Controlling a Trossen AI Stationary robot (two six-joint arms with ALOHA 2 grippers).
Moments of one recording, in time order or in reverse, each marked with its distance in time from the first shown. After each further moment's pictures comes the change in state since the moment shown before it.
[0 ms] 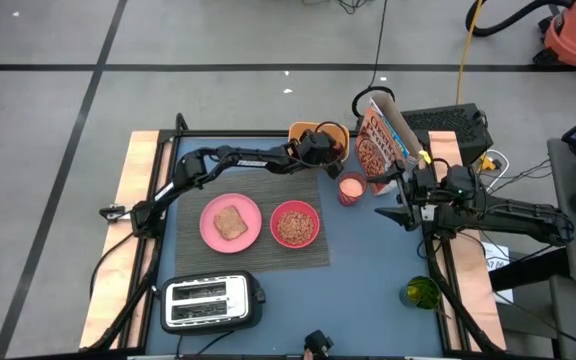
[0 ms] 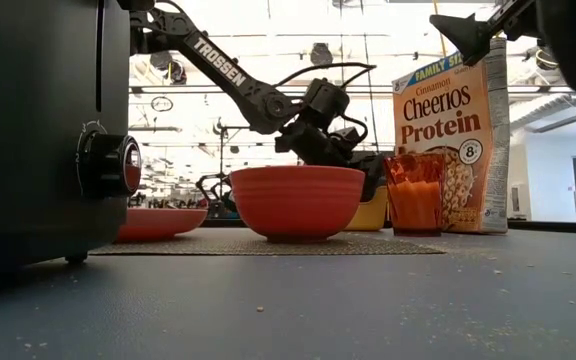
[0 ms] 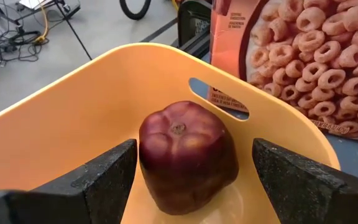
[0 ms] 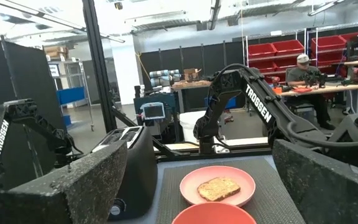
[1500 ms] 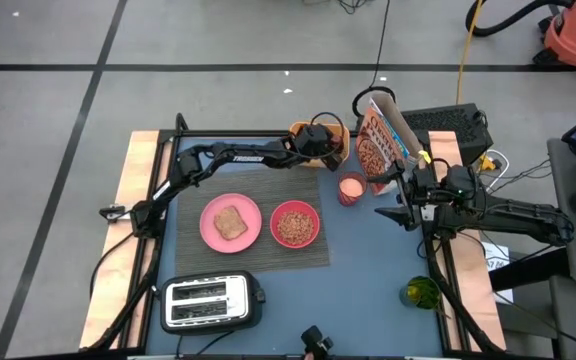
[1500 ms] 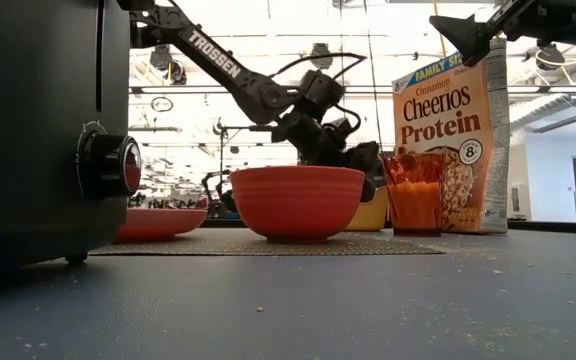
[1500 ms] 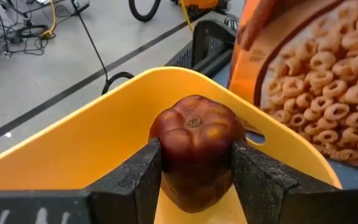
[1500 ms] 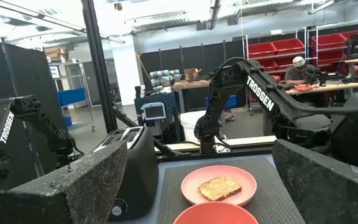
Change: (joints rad) left arm 0.025 -0.046 -0.002 -0.031 0.000 -0.061; right arm 0.000 0.000 0.000 0.000 -0.001 0.011
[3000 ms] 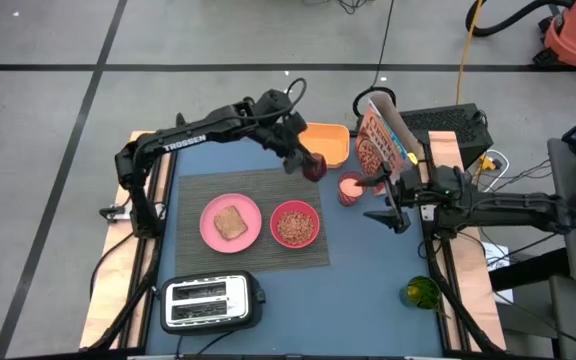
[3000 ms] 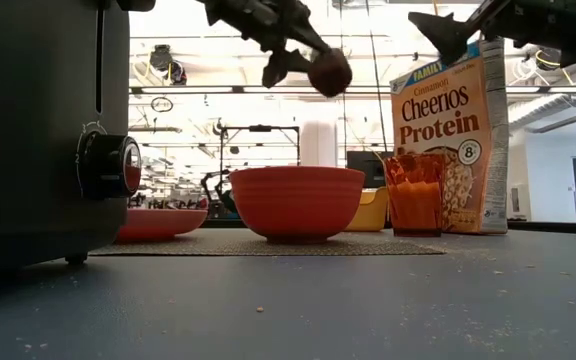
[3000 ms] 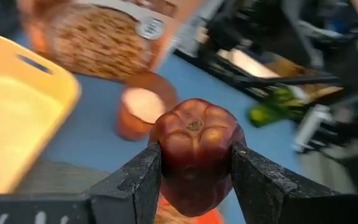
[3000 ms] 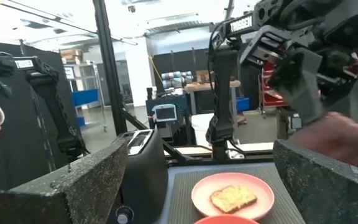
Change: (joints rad) left arm 0.012 -0.527 0.001 -0.725 0.733 -0.085; right arm 0.063 0.210 0.000 0.241 0.006 0.001
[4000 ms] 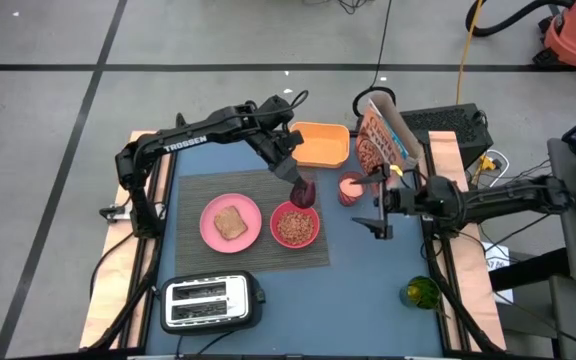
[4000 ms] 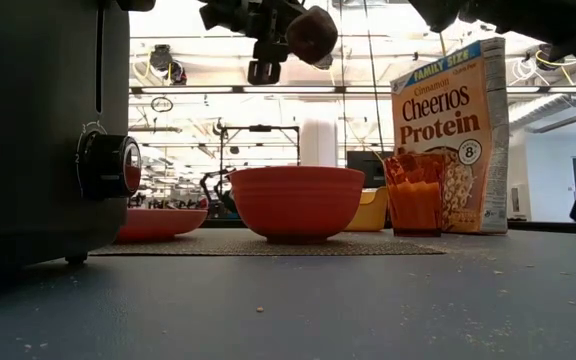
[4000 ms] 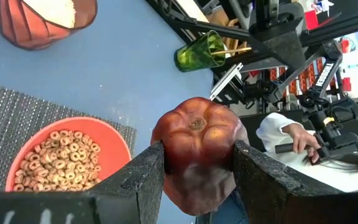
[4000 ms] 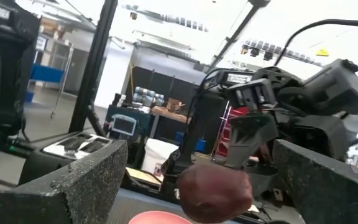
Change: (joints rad) left arm -0.008 0.002 0.000 -0.165 0.355 -0.200; right arm 0.186 0.218 0.000 0.347 0.237 -0.451
